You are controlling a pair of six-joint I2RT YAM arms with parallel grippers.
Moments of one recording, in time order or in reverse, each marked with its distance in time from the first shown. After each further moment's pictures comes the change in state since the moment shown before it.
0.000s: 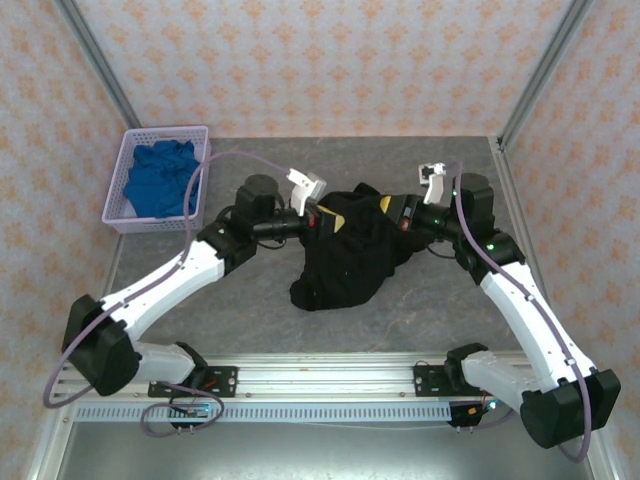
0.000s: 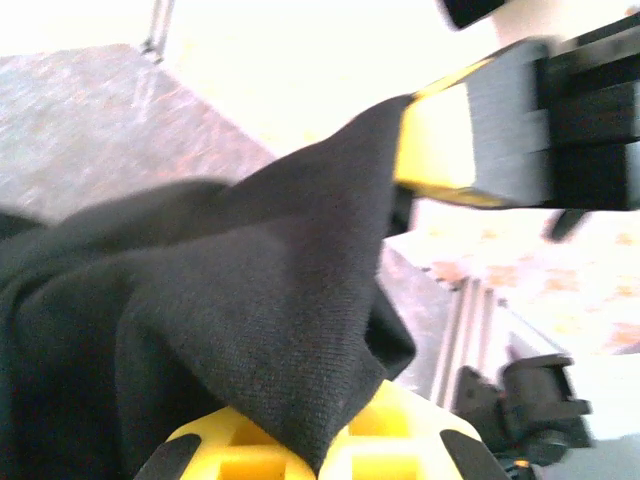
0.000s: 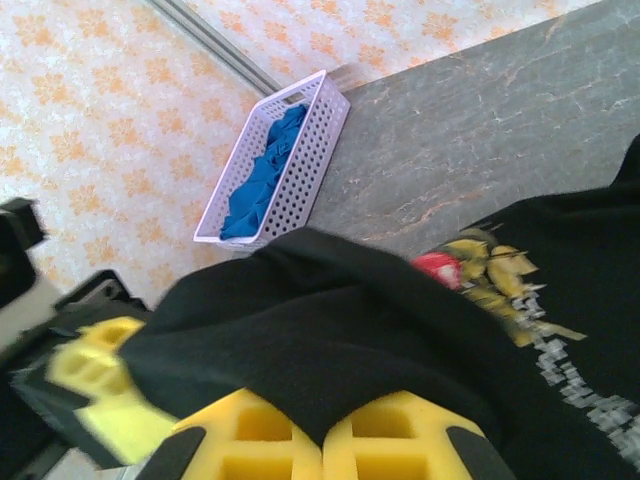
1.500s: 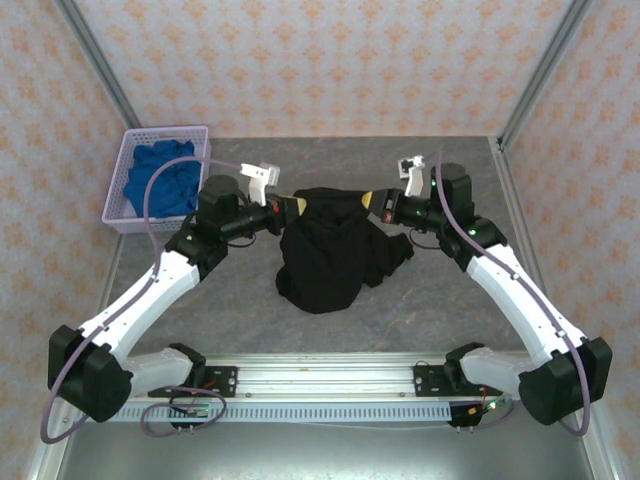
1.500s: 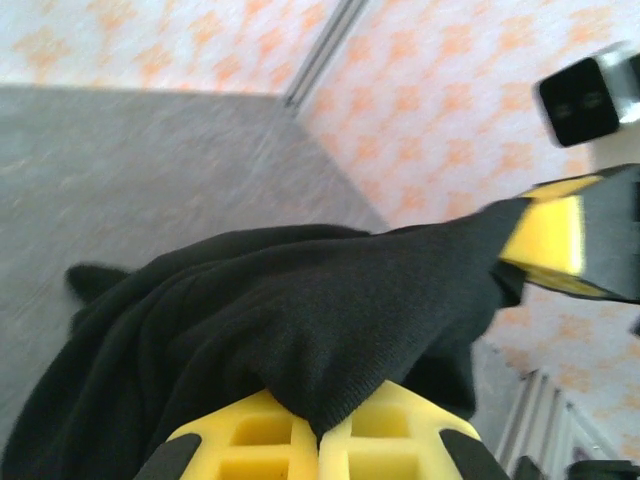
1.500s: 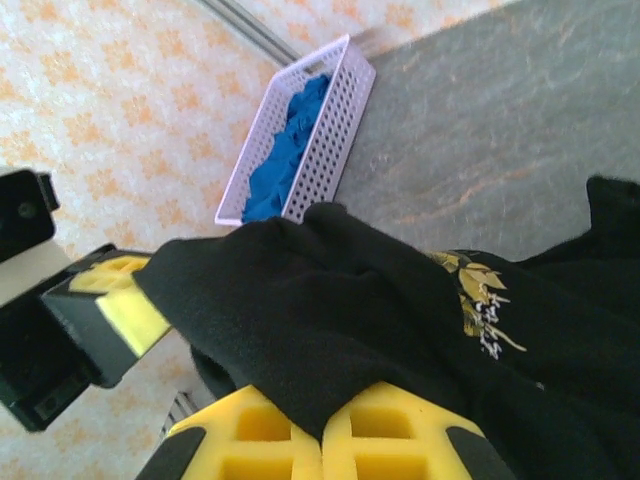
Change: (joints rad) left arm 0.178 -0.106 -0.099 -0.064 -0.163 -0.091; right arm 0.089 0.127 0.033 0.055 0.000 0.080
